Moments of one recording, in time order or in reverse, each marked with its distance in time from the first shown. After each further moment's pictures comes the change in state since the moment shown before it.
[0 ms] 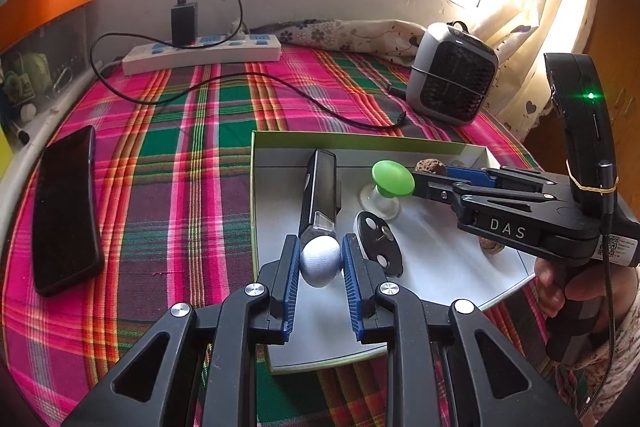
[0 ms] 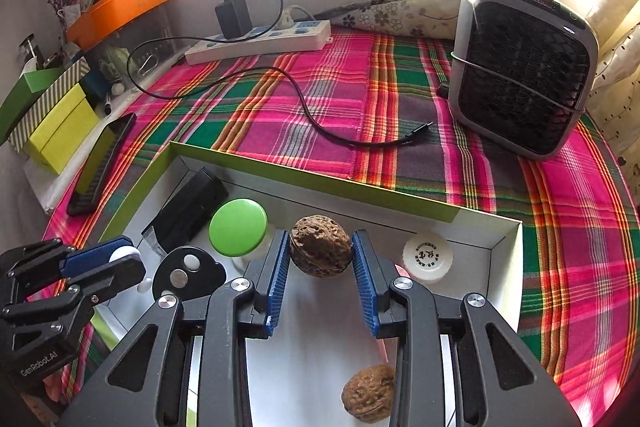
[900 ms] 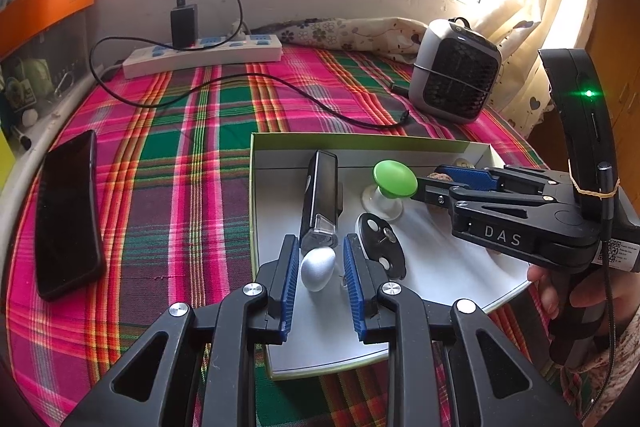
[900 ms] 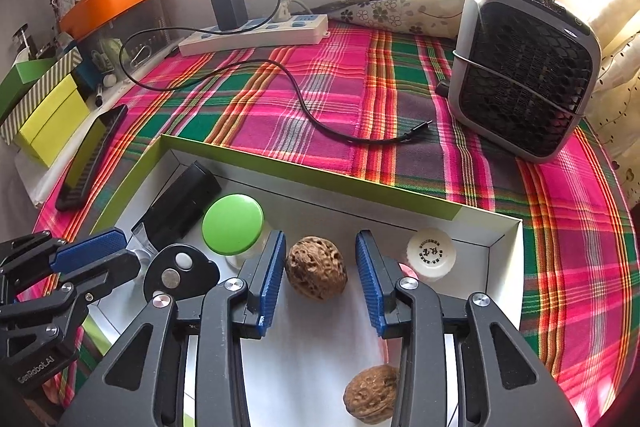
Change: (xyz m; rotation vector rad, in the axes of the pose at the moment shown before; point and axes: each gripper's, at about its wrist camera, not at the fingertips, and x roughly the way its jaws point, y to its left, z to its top) left arm 0.002 -0.001 0.003 0.009 0.004 0.012; right arm 0.006 0.003 0.001 -0.011 0.018 -0.035
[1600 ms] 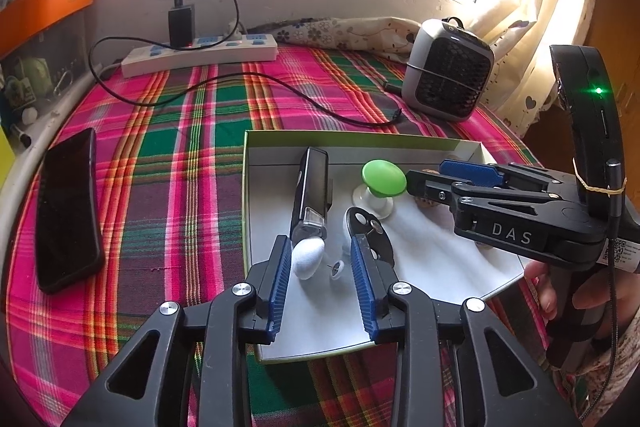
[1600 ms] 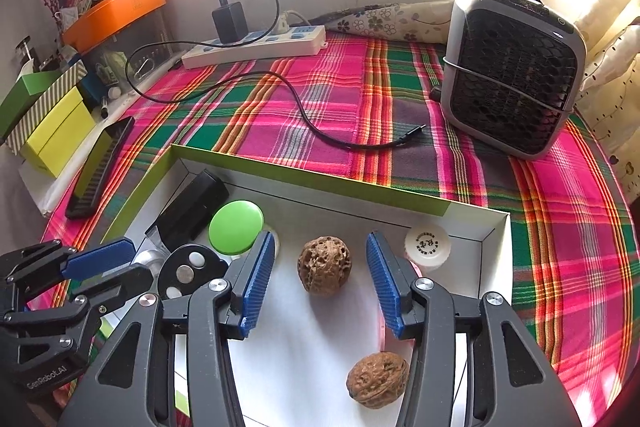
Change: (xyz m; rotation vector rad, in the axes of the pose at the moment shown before) left arm -0.005 -0.006 -0.005 0.002 0.000 -0.011; right arm -0.015 -0.002 -0.005 0.026 -0.034 0.011
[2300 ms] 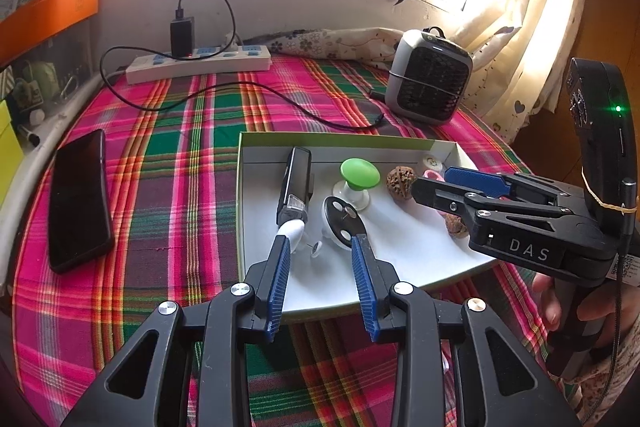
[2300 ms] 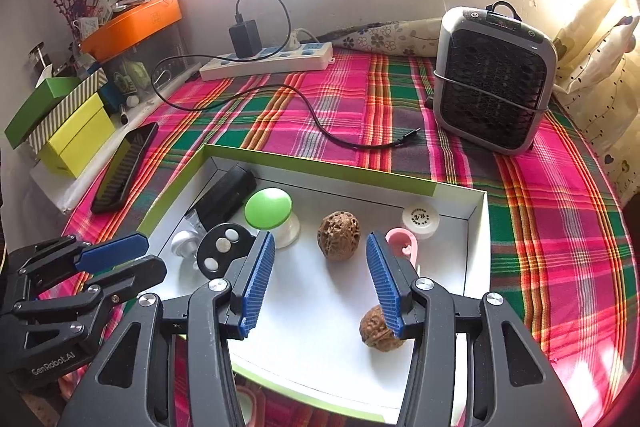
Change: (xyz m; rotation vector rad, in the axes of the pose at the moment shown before) left arm -0.031 -0.012 -0.013 0.007 -0.031 -0.015; right arm -0.038 0.010 -0.019 0.004 -0.053 0.020
